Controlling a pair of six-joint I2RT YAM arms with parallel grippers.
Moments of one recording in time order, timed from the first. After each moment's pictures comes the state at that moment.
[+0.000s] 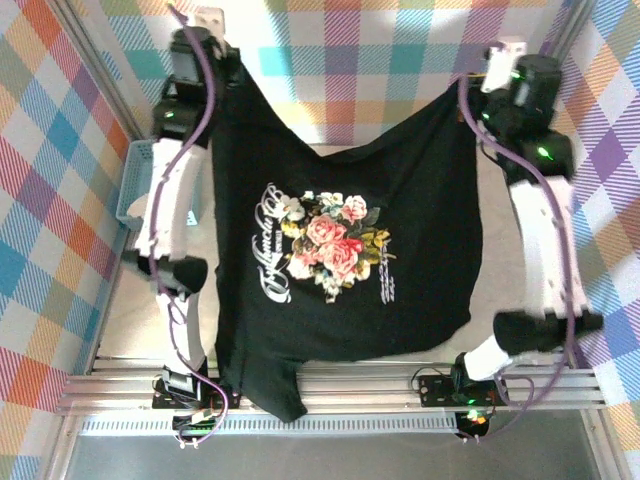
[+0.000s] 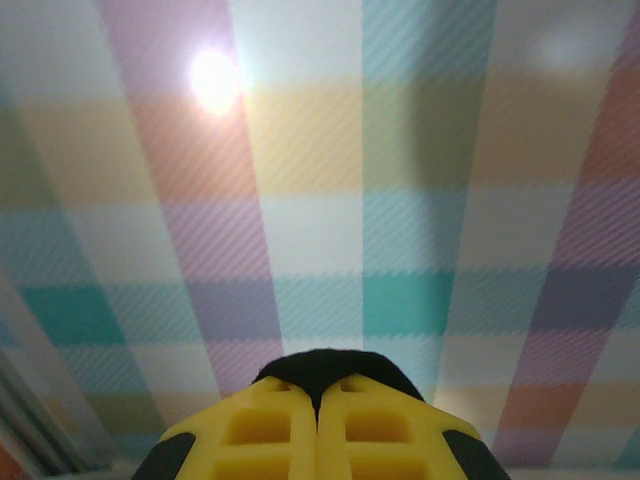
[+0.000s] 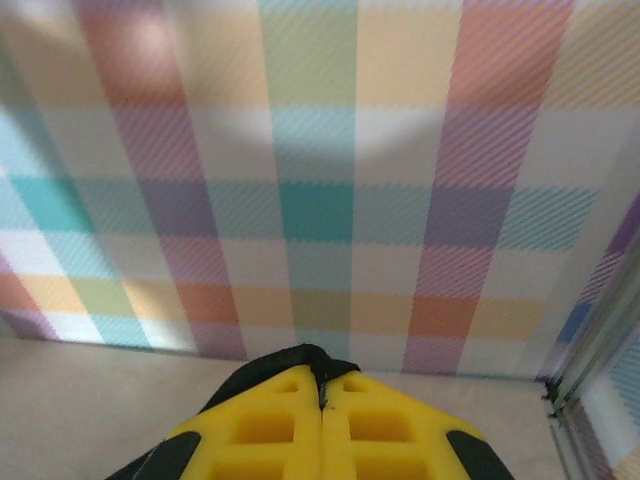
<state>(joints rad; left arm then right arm) -0.25 2.12 2.69 -0.71 -0.30 0.02 0.10 1.62 2.07 -0.69 -0.01 -0.01</state>
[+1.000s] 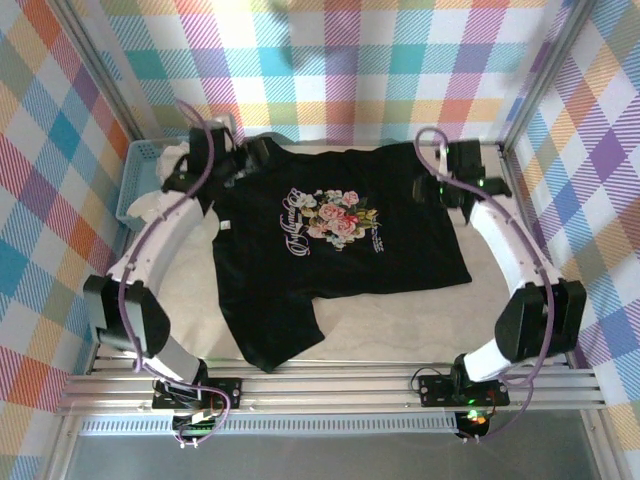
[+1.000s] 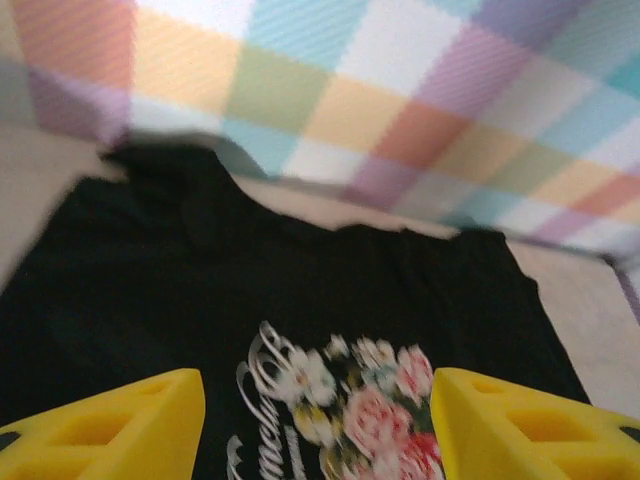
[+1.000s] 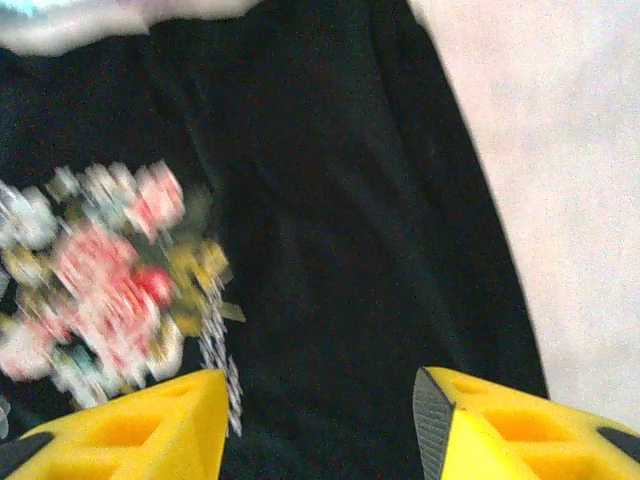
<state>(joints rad) -0.26 1.55 1.42 -0.37 0.06 -0.45 0.13 1.49 1.29 -0.70 -0.02 0.23</state>
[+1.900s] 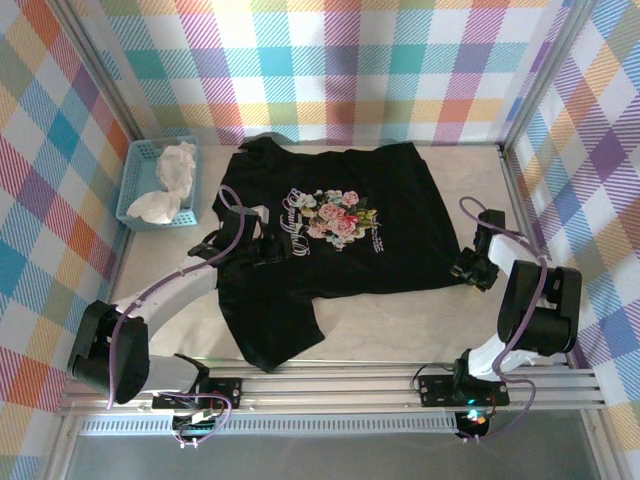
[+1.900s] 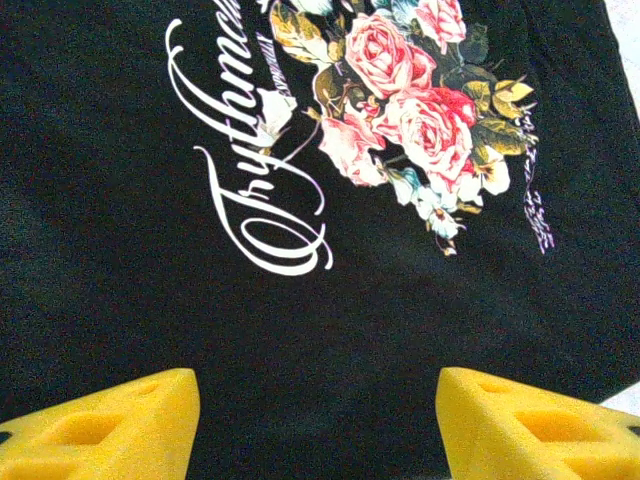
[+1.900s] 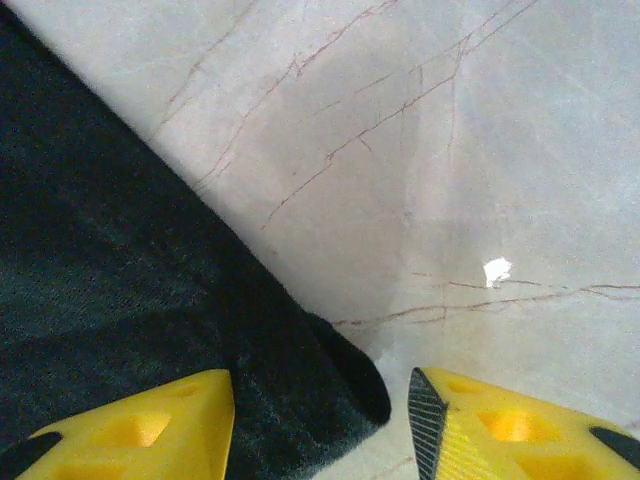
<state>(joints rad) -0.43 1.33 0.82 -0.26 0.14 -0.55 -0.19 1.57 0.85 -0.67 0.01 0.46</state>
